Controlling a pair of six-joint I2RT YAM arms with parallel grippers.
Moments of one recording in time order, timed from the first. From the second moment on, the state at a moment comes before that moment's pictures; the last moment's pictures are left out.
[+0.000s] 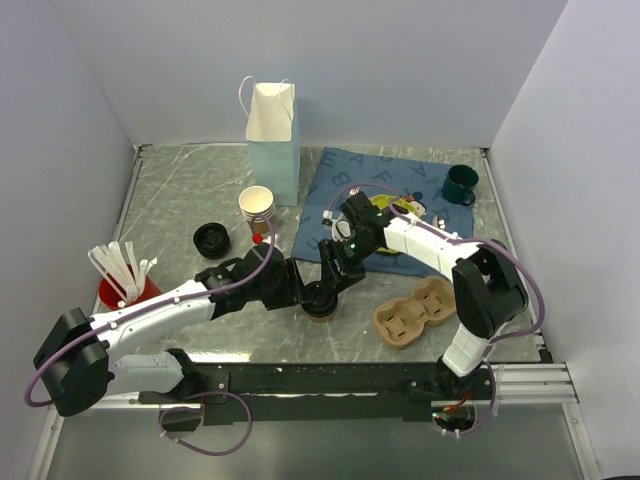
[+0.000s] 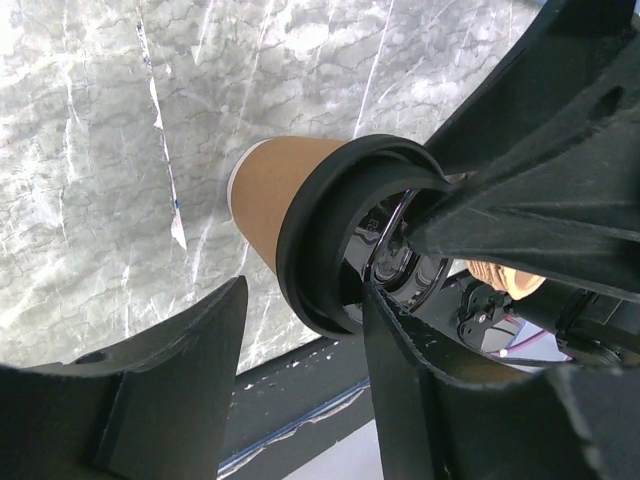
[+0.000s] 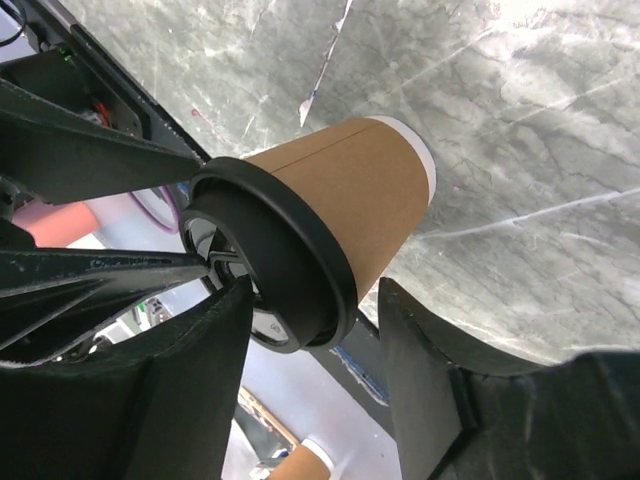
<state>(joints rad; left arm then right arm) -0.86 1.19 0.73 -0.35 0.04 -0.98 0.60 1.70 1.20 -0.76 -0.64 0.31</state>
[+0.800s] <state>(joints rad) -0.86 1.19 0.70 -0.30 0.04 -0.98 0.56 1.59 1.07 -0.79 -0.72 0.28</state>
